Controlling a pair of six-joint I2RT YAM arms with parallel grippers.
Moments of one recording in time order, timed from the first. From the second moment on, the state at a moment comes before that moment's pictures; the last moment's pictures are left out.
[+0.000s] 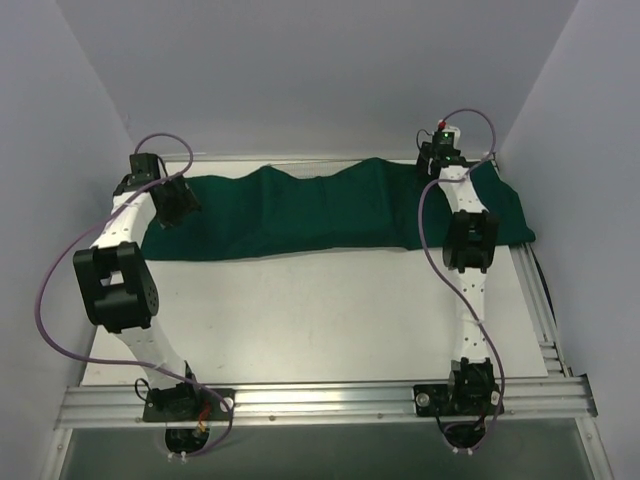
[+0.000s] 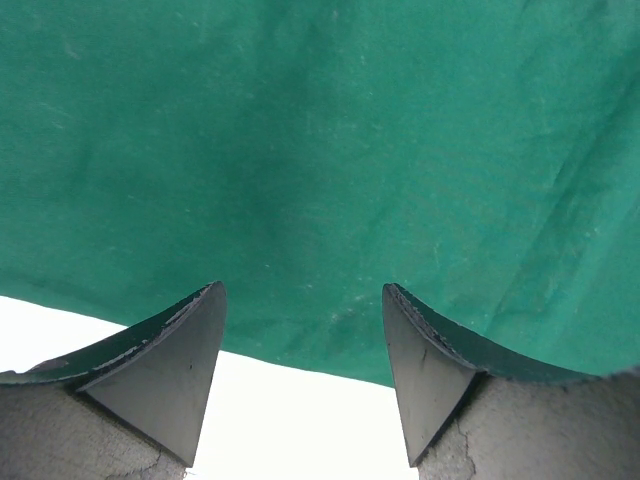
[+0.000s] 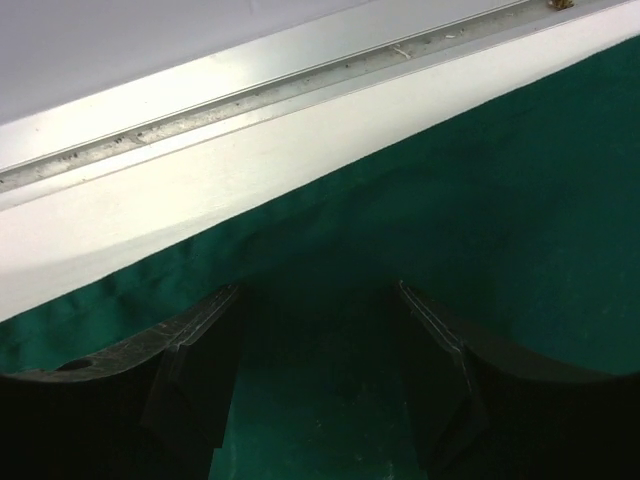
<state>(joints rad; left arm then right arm) 0.15 1.85 1.50 -0.58 0.13 -0.41 -0.03 2.71 2.44 -0.45 0.18 0.21</state>
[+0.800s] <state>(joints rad) 0.15 1.85 1.45 -0.57 0.14 -0.43 -0.03 2.72 2.46 -0.48 0.22 0.18</state>
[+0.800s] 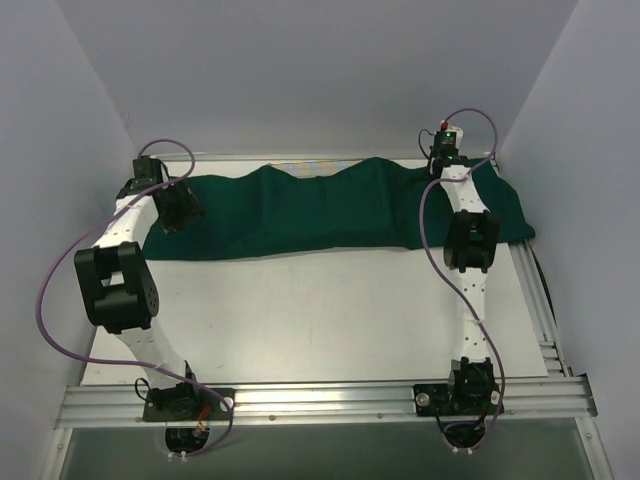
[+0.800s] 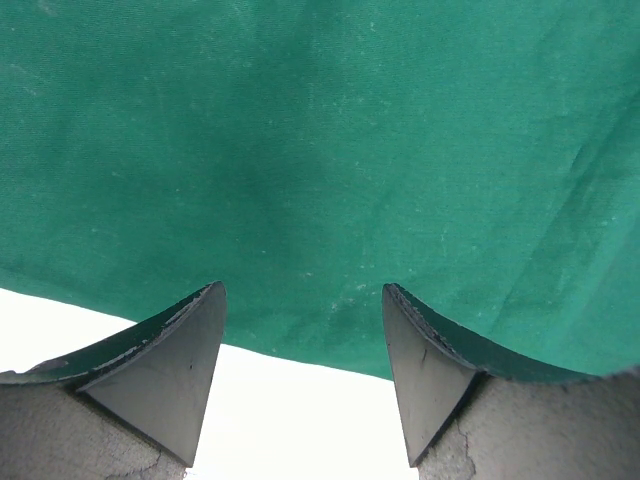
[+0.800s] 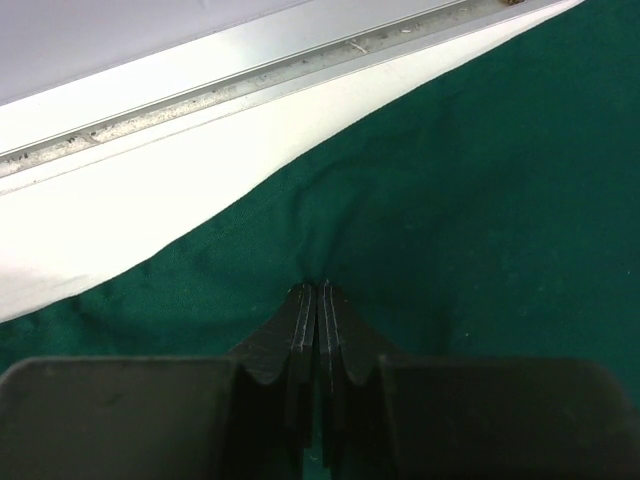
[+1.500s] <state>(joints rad) 0.15 1.90 1.58 -0.63 0.13 -0.57 -0.05 2.41 2.28 -0.58 0.16 0.41</state>
